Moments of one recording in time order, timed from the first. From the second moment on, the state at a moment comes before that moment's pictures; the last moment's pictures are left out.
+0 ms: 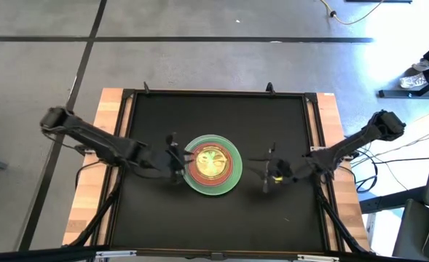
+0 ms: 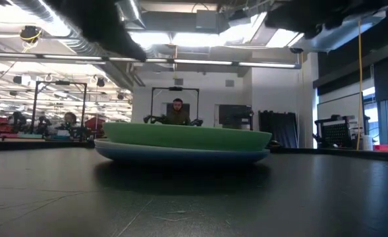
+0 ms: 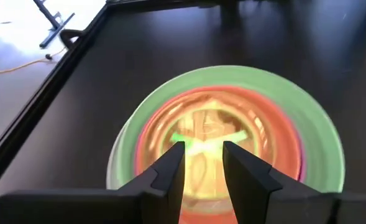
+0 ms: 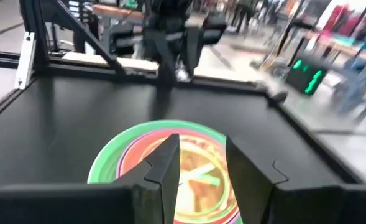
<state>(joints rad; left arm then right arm) -0.29 1.24 0.76 -0.16 -0.53 -0.15 0.49 1.14 0.53 0.42 0.64 -0.06</state>
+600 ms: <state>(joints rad) -0.14 0.61 0.19 0.14 -0.35 -0.15 0.07 1.10 0.38 0.48 0.09 0.05</state>
